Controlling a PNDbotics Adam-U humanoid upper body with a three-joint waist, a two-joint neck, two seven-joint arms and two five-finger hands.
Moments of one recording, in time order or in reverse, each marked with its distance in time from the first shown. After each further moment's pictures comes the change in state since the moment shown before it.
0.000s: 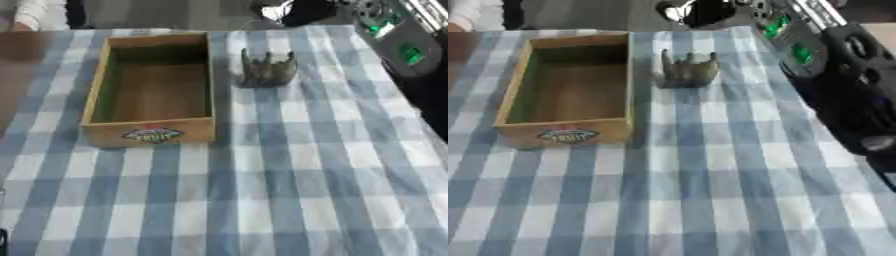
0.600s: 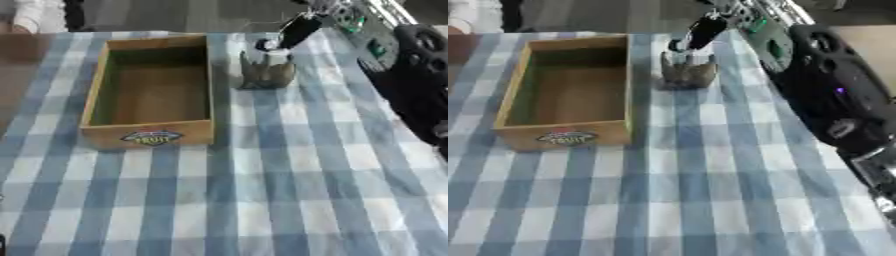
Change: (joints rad) left arm 0.006 0.000 -0.004 0.000 0.002 0.000 -0.003; right arm -0.088 0.092 -0.047 0.317 0.088 -0.193 0.195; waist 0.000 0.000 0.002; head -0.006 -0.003
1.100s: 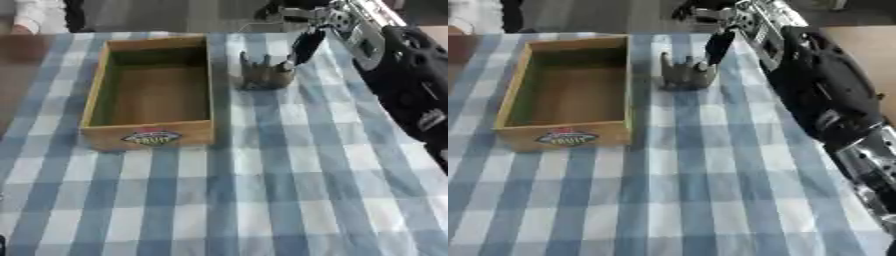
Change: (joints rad) left arm 0.000 0.000 0.000 0.000 0.004 0.002 -0.002; right arm -0.036 0.033 -0.073 0.159 0.084 -0.153 0.161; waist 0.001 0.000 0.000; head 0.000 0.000
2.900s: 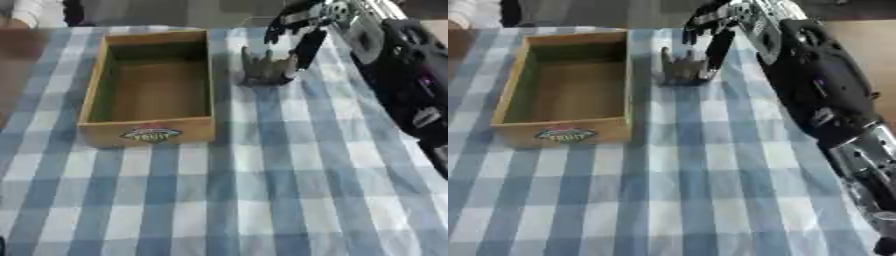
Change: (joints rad) left arm -0.001 -0.008 0.000 0.000 0.003 -0.001 -0.003; right arm 0.012 0.020 -0.038 -0.068 0.062 0.132 0.284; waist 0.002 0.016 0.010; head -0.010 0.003
